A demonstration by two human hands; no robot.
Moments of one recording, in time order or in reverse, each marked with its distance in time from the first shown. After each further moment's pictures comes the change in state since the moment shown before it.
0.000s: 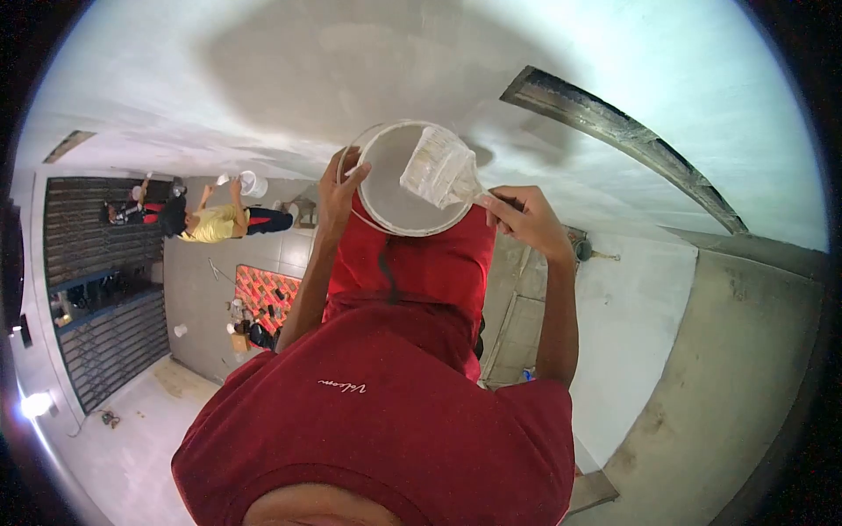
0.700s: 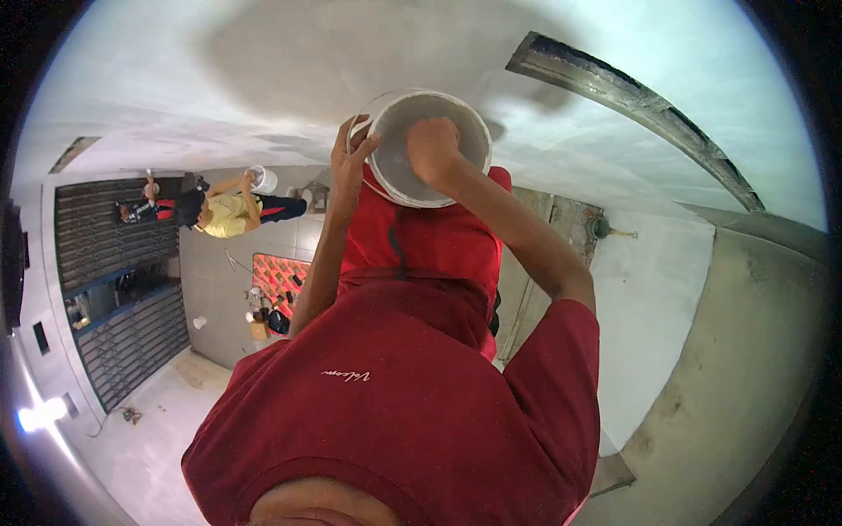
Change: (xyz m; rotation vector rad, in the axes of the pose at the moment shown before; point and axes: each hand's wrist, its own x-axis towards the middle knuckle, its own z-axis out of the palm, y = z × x) left_hand -0.007 0.014 0.012 -0.177 -0.094 -0.087; right_hand 0.121 0.001 0.114 -1.302 0.111 -0.210
